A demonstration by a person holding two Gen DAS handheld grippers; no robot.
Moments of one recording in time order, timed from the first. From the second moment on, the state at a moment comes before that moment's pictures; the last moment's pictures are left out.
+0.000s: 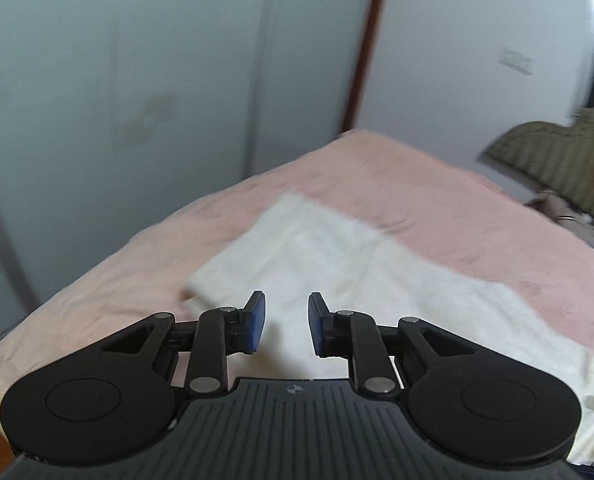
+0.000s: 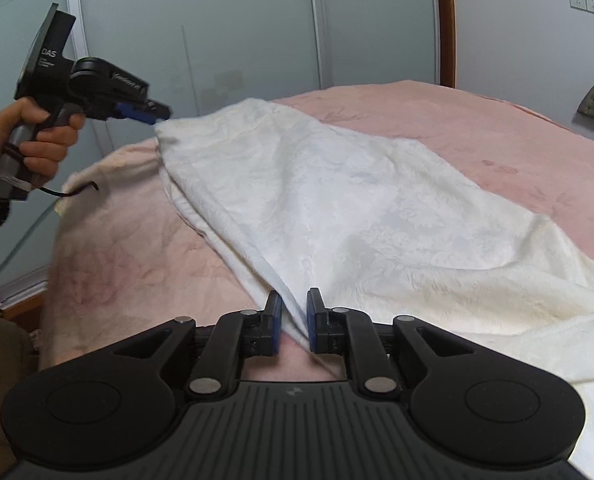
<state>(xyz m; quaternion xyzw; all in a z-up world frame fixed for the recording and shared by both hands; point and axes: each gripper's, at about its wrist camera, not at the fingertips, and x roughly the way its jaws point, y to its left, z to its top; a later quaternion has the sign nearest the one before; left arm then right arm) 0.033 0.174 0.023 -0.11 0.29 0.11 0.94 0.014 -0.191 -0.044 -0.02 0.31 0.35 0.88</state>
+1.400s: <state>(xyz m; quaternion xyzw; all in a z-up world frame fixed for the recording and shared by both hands) 0.056 -0.111 -0.081 0.04 0.32 -0.44 0.84 0.196 -0.406 -0.064 0.09 0.36 -0.12 0.92</state>
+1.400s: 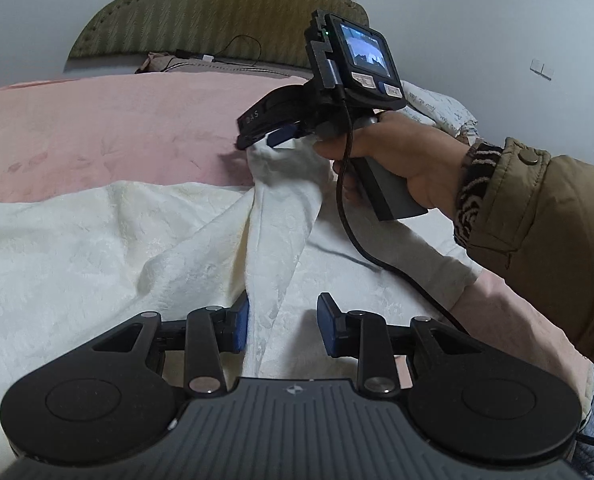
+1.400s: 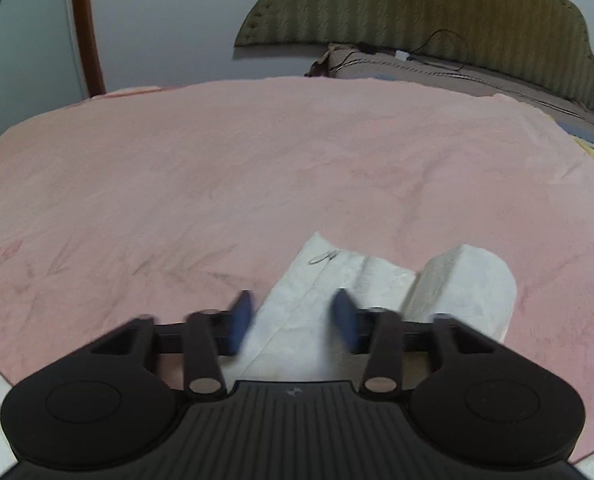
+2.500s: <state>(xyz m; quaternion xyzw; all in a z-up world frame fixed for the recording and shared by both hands) 0.047 -0.129 -0.079 0.08 0.29 -0.40 0.86 0.087 -0.481 -0.064 0.44 0.21 -0.05 0.87</state>
